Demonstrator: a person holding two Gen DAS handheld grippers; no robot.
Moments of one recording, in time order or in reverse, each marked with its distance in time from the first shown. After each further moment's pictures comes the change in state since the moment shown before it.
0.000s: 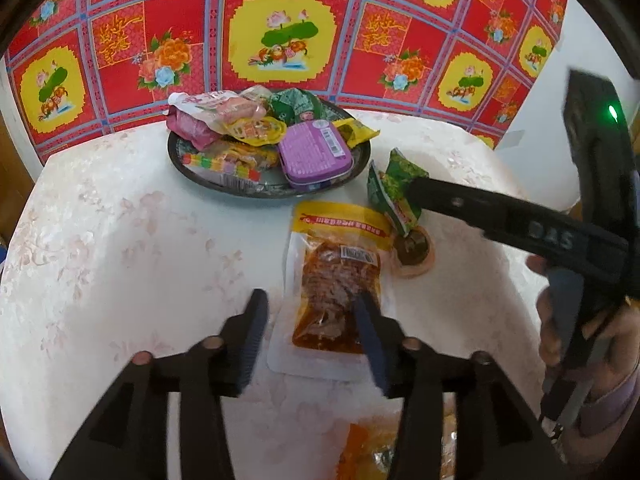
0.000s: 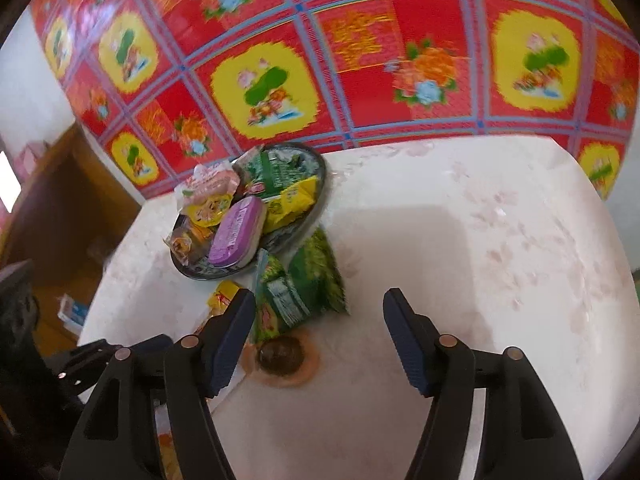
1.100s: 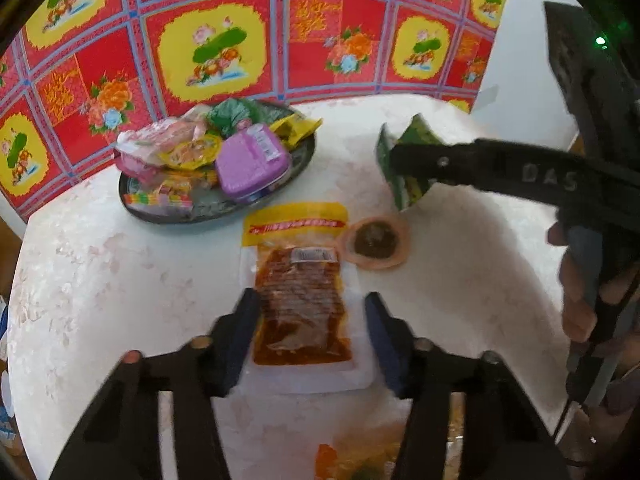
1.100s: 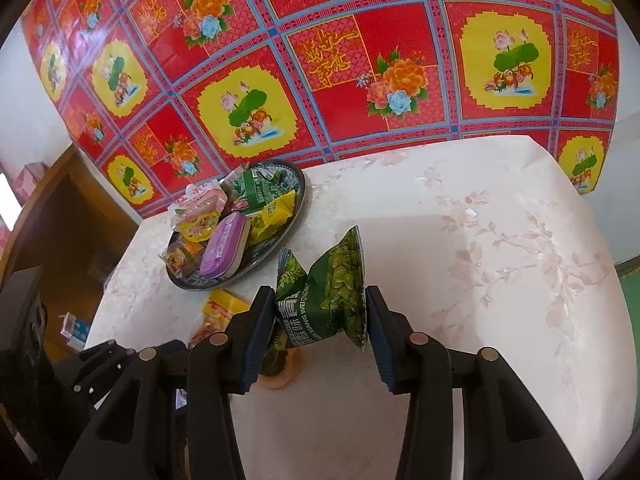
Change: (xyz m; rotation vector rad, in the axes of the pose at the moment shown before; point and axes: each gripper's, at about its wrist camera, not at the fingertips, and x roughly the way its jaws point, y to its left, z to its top) left arm 0.010 -0.037 0.002 0.197 -0.018 0.013; right arm -0.020 -0.019 -0.004 0.072 -0.062 -0.003
